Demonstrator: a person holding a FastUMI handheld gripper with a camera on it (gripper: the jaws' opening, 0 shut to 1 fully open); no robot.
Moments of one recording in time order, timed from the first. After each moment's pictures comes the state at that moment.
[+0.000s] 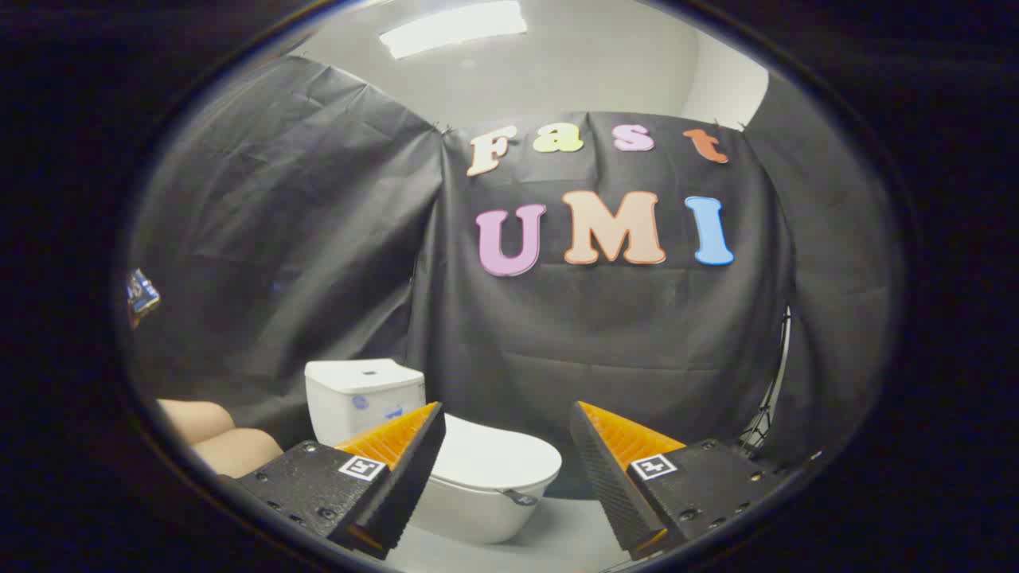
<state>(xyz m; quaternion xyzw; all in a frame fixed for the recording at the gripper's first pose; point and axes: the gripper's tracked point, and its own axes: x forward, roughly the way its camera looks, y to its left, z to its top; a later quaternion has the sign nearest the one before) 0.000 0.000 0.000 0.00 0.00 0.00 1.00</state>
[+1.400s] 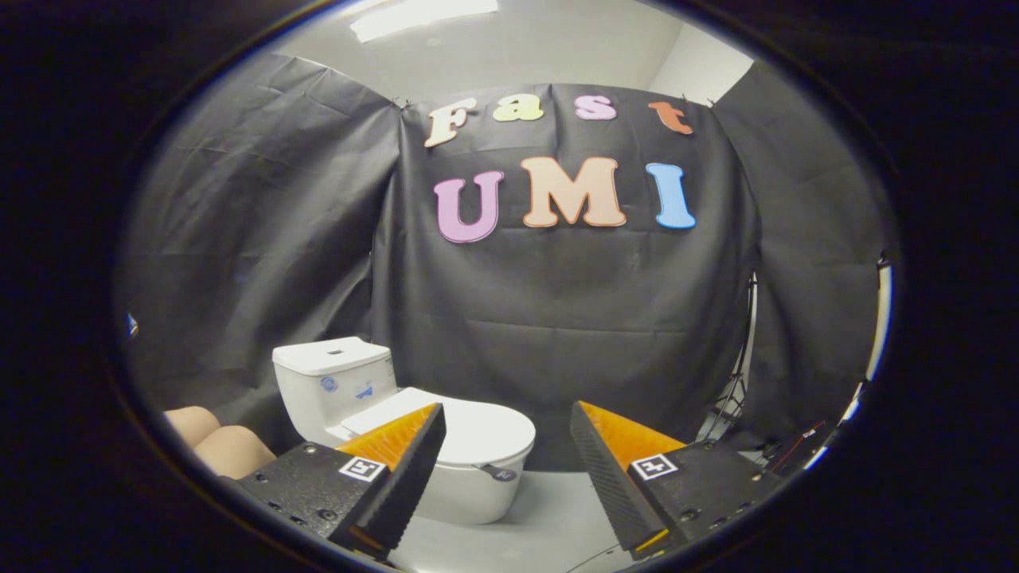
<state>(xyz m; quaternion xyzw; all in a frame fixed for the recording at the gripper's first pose) 0.000 -0.027 -0.039 0.02 0.09 -0.06 0.99</state>
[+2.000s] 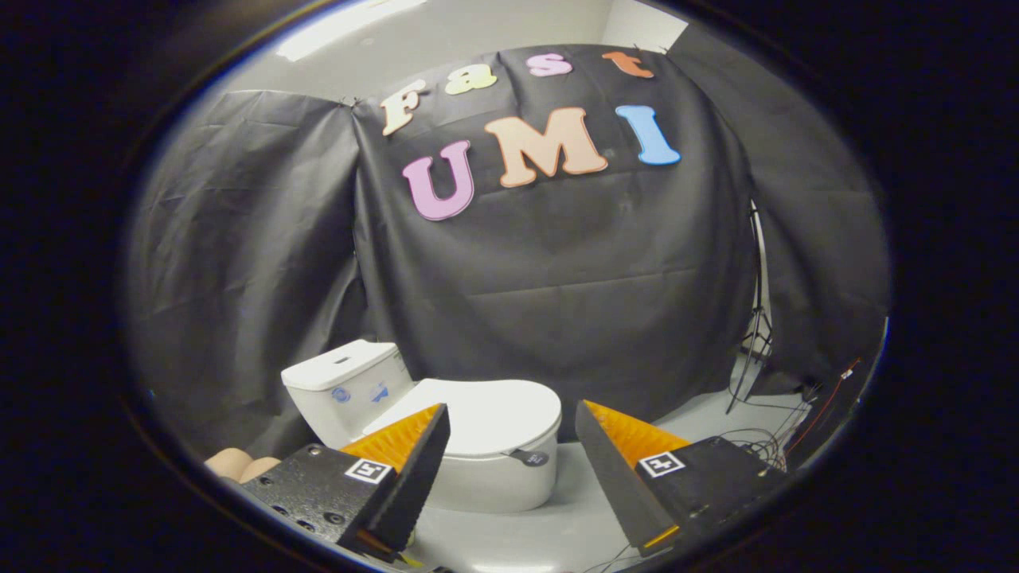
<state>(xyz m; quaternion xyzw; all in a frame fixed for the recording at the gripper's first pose) 0.050 -0.027 -0.067 0.12 0.16 -0.04 0.98</state>
